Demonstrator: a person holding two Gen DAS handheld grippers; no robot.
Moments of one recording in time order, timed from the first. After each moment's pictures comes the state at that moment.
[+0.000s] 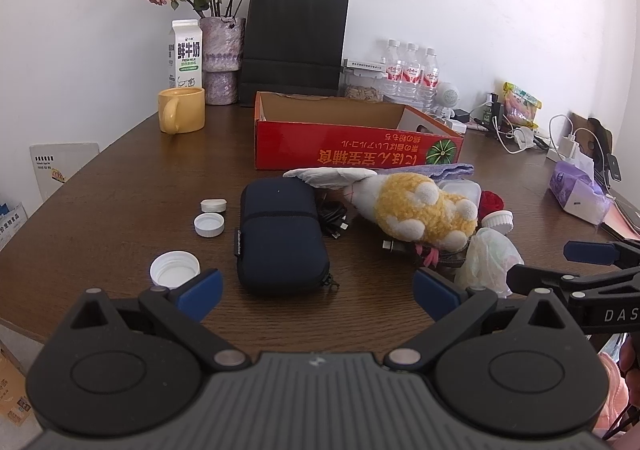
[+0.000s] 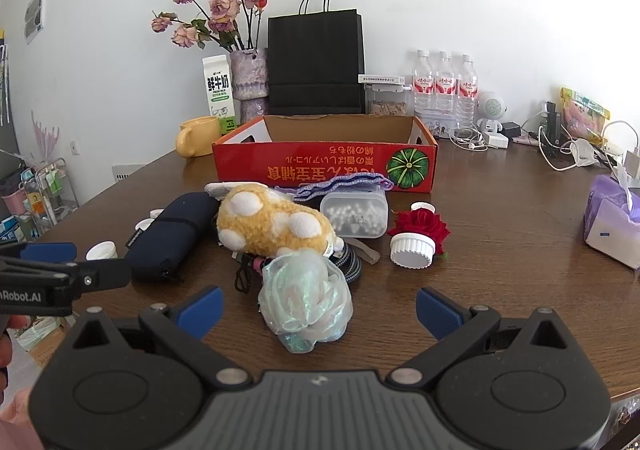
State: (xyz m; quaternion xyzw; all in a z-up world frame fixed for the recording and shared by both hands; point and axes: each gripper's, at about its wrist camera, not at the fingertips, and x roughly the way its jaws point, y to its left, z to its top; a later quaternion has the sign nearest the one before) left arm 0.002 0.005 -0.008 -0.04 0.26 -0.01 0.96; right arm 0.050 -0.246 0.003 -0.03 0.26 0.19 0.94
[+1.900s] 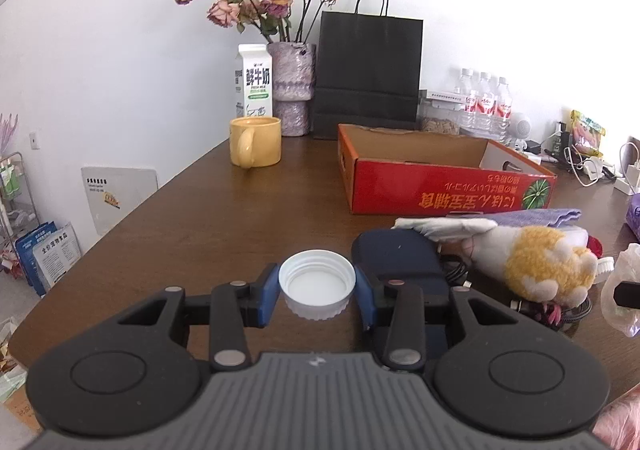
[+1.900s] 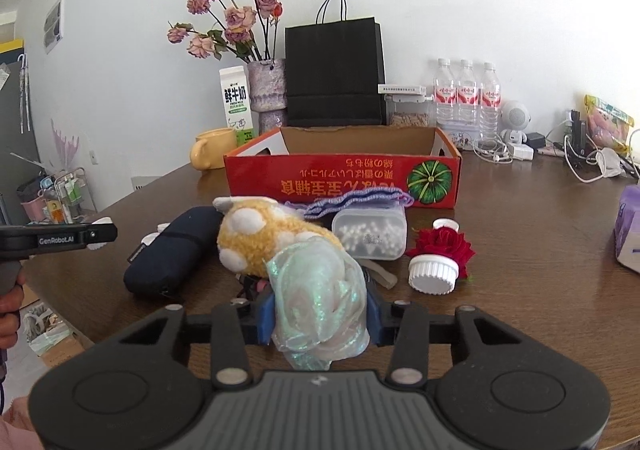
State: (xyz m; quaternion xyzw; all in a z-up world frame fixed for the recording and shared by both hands) left arm 0.045 0.064 -0.005 -0.03 0.21 0.07 0.97; right arm 0.077 -0.248 -0.004 -0.01 0.24 0.23 0.94
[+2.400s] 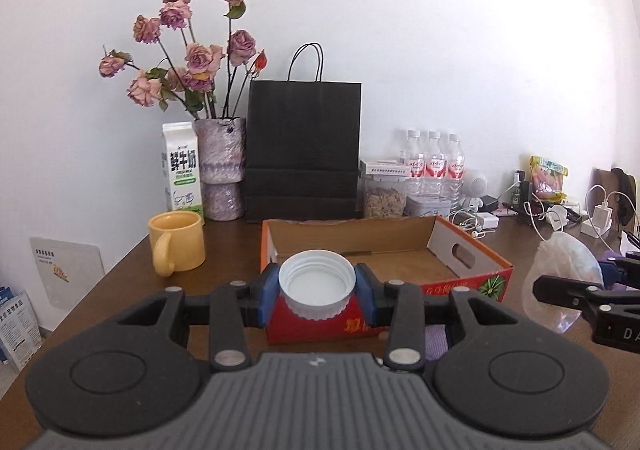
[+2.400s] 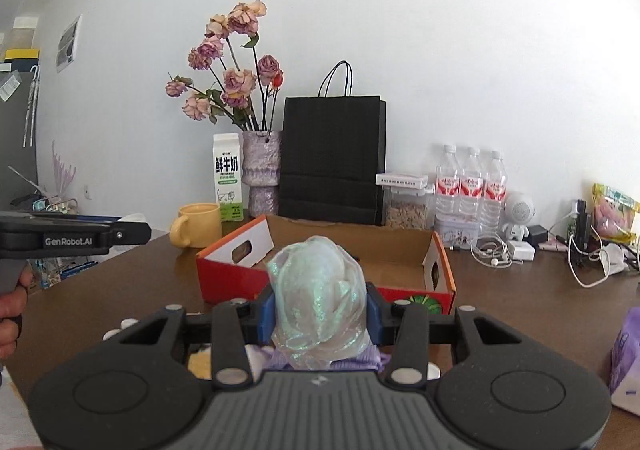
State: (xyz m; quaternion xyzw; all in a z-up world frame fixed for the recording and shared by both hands) left arm 0.138 0.010 0.062 -0.01 0.14 0.01 0.99; right arm 0.155 -0.235 0.058 -0.04 0.13 0.24 0.96
